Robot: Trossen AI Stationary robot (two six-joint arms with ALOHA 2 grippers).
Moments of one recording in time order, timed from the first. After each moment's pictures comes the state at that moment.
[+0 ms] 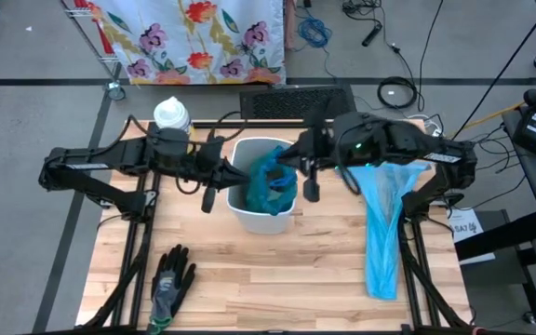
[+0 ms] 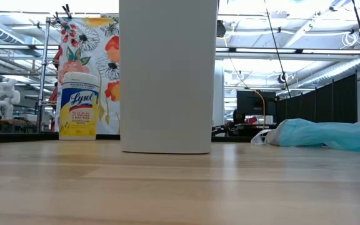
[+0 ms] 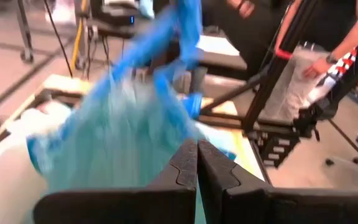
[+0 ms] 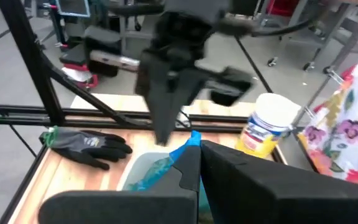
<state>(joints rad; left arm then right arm) -0.01 1.17 1.34 -0.41 0.10 -0.17 0.08 1.60 2.06 -0.81 0.16 -0.03</state>
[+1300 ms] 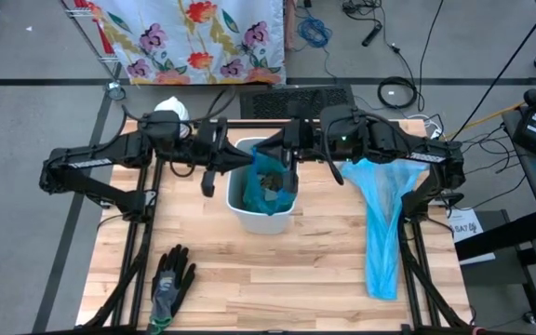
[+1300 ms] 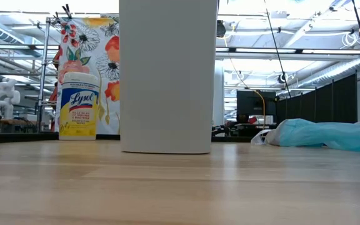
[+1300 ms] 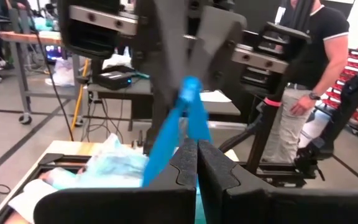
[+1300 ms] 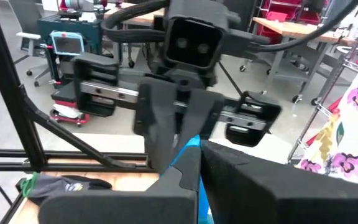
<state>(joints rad) 0.10 1.18 1.34 -0.18 0.23 -0.09 0.03 1.66 2.06 -0.58 0.13 -0.06</state>
